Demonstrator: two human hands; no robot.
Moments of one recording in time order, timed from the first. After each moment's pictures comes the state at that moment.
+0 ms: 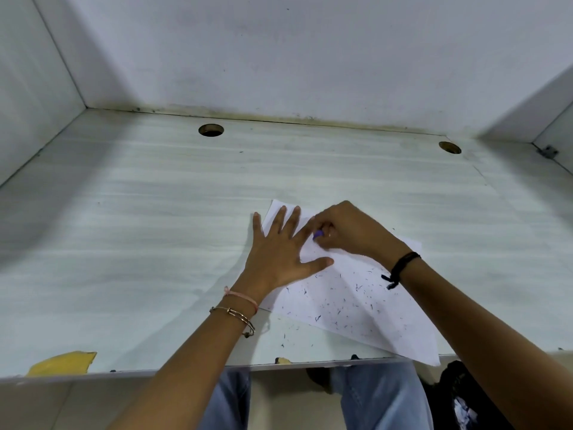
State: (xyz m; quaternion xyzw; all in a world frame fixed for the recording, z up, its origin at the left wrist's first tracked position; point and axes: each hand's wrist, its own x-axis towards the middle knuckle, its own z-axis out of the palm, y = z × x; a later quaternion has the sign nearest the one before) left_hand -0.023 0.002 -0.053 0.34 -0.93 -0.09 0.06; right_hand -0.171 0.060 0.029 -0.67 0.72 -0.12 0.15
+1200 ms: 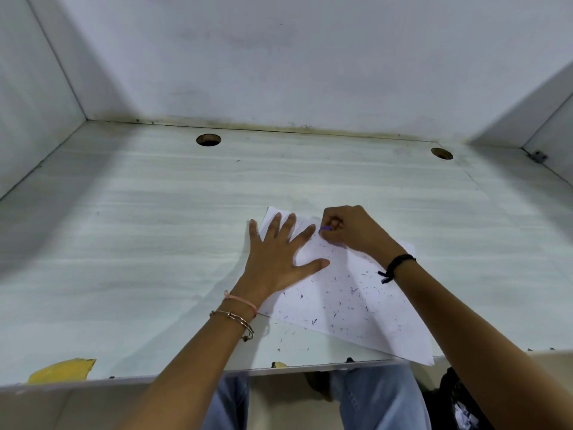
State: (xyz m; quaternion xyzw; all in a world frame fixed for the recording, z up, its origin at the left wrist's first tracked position) left_hand -0.025 0.004 -0.048 0.36 -0.92 -0.12 0.08; right_hand -0.198 0.063 0.018 -0.58 0.76 -0.22 0.19
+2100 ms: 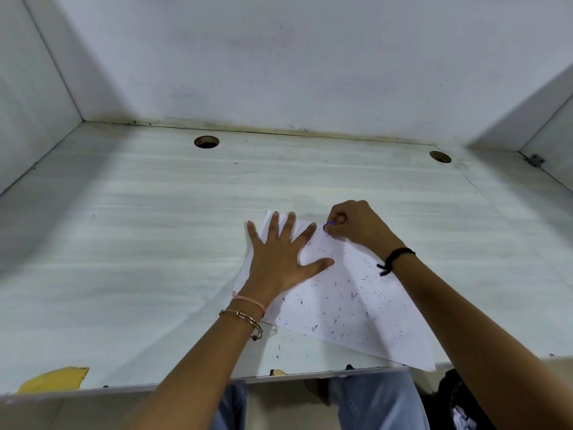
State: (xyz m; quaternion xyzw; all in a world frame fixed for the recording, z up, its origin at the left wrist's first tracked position) left_hand -0.038 0.002 -0.055 0.38 -0.92 -0.10 0.10; right_hand -0.209 0.048 0.024 -0.55 0.80 -0.20 0.16
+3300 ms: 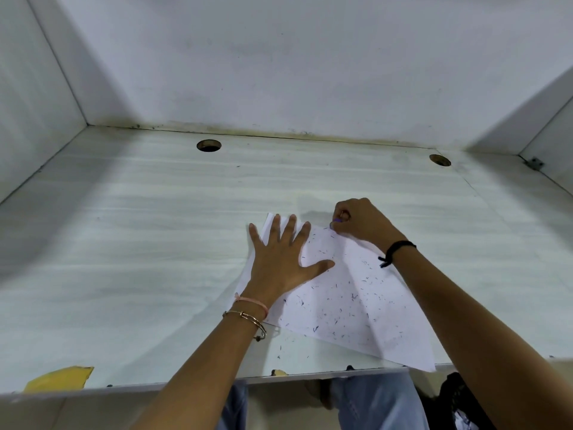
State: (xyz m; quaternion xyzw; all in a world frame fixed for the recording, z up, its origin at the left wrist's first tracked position) left_hand -0.038 0.003 -0.051 0.38 -0.92 -0.09 0.09; right_hand -0.224 0.044 0.027 -0.55 0.80 -0.19 0.15
